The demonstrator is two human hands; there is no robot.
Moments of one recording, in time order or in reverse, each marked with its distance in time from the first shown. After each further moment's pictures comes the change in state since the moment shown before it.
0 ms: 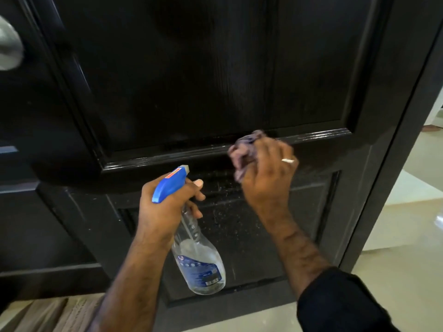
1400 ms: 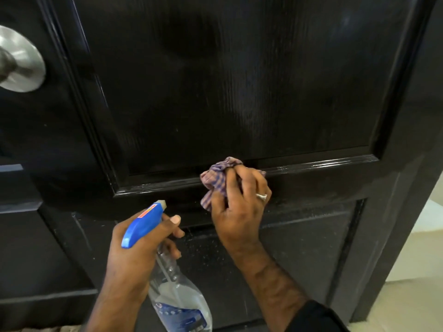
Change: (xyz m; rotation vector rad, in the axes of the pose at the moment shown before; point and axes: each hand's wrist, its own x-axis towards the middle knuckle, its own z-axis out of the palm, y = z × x) left_hand 0.010 -0.014 -0.062 -0.034 0.138 -0.073; right_hand -0.027 -0.064 0.068 0.109 0.172 -0.134
